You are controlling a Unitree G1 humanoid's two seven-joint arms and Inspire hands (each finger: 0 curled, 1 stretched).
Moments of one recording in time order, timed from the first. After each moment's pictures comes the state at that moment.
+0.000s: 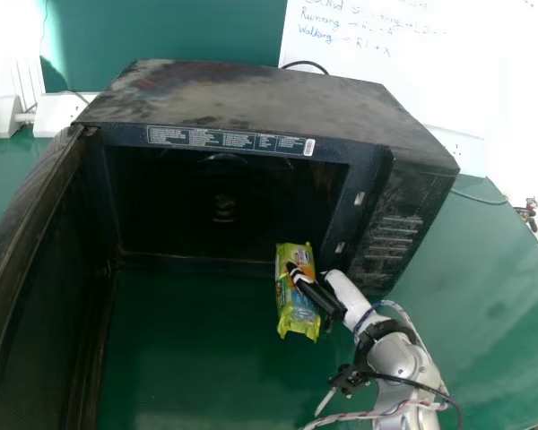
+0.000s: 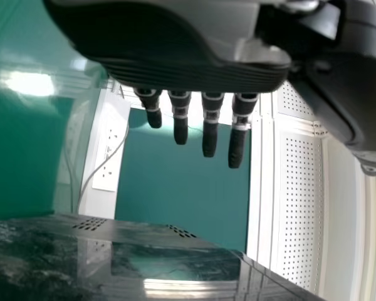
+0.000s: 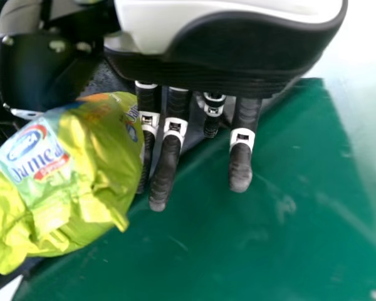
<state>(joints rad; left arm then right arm) 0.25 0.26 0.61 -0.51 -0.57 0.00 -0.17 -0.41 -0.42 0.20 -0.37 -0.58 0.78 0.58</state>
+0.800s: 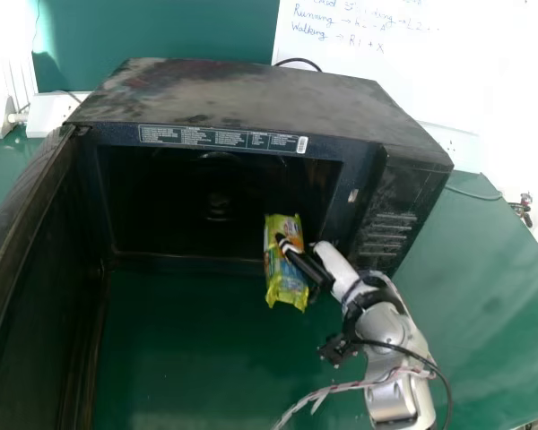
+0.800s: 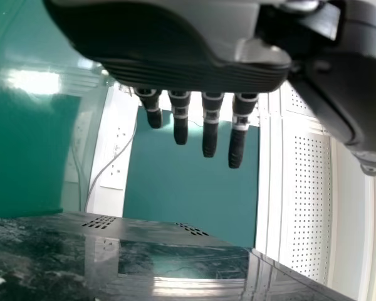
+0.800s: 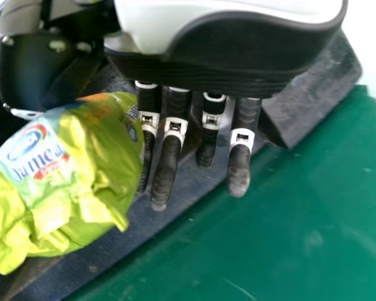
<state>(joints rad) 0.24 0.26 0.60 -0.48 -0.55 0.00 -0.18 -0.58 -0.39 0.22 -0.23 -0.51 0.74 0.51</state>
